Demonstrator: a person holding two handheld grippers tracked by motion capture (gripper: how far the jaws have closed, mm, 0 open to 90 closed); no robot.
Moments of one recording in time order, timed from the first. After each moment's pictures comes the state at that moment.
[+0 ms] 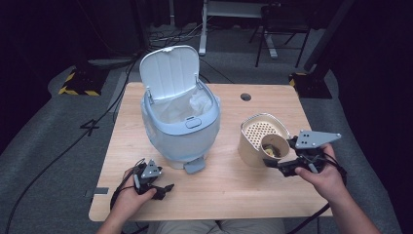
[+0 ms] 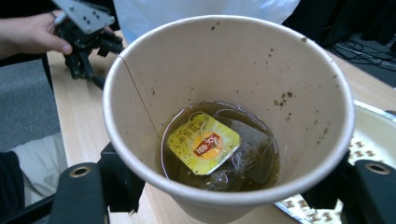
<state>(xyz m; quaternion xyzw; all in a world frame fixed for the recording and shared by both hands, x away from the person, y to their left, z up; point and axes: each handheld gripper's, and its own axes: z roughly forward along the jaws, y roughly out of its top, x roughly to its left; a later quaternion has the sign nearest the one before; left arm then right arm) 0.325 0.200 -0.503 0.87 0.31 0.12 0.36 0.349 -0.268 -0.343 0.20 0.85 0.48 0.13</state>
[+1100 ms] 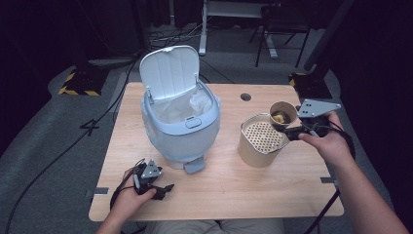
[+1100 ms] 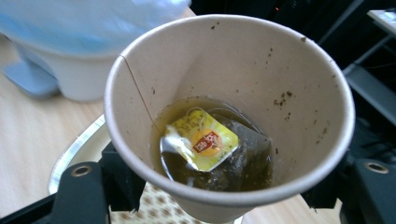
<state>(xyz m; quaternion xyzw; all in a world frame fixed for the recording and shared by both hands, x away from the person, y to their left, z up) 0.324 0.200 -0.504 0.87 0.31 0.12 0.36 0.428 -0.291 -0.320 0.16 0.86 0.39 0.28</state>
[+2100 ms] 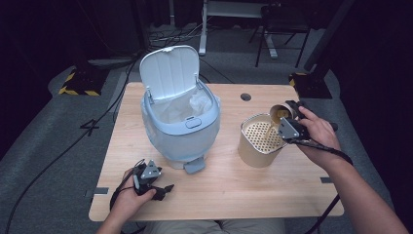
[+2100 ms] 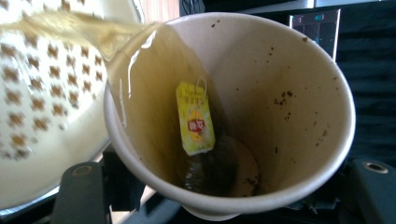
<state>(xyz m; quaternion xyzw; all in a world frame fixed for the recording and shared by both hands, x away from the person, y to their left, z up) 0.323 0.201 -0.504 0.87 0.31 0.12 0.36 0.426 -0.266 -0.348 -0.05 0.84 0.05 0.54</state>
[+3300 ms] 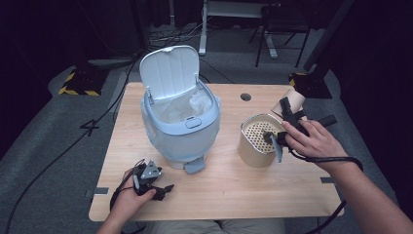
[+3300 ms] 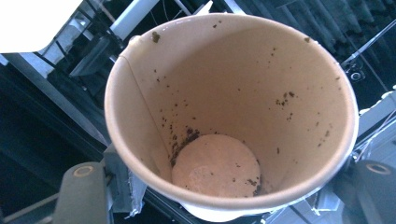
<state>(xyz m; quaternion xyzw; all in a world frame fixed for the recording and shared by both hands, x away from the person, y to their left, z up) 0.323 0.201 -0.504 0.87 0.31 0.12 0.36 0.409 -0.246 -0.370 -0.30 0.63 -0.27 0.67</state>
